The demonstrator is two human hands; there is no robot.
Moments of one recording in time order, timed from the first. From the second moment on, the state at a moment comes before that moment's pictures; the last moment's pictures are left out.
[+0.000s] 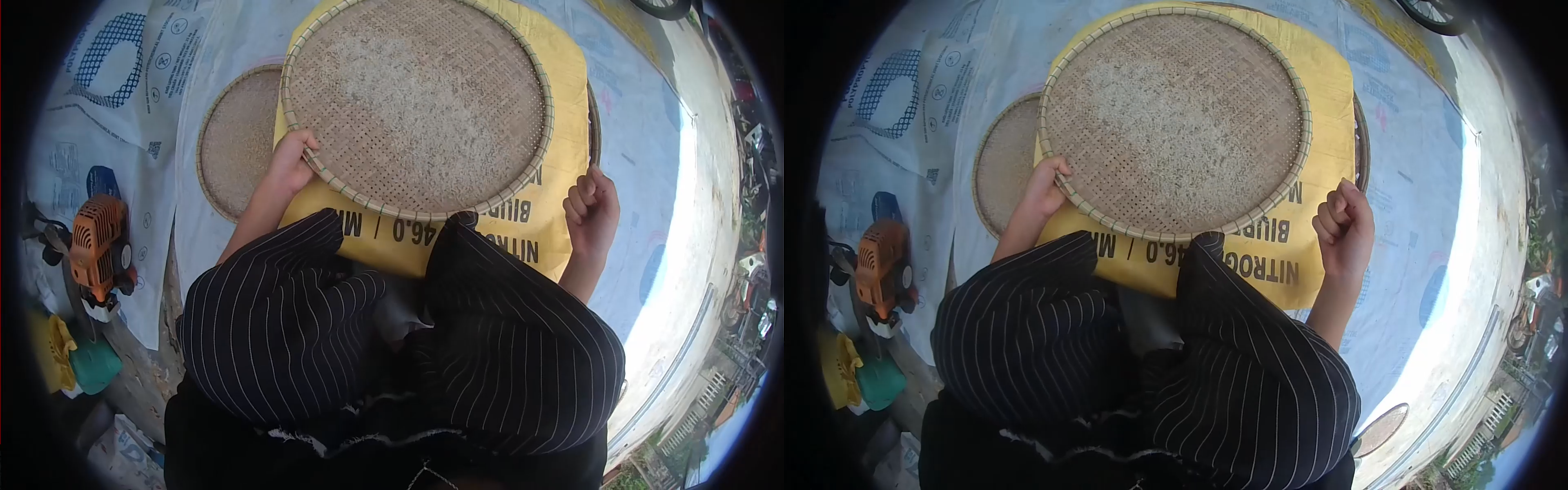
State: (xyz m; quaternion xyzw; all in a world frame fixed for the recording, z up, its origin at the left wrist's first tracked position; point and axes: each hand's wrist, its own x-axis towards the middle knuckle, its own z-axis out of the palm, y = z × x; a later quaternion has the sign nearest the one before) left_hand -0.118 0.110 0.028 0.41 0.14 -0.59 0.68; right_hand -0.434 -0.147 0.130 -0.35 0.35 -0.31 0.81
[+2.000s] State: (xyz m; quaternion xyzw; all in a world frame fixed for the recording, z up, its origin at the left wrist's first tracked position) left_hand -0.159 0.130 -0.036 0.45 0.07 -0.52 0.72; right_hand -0.306 -0.230 0.020 -0.22 0.22 -0.07 0.95
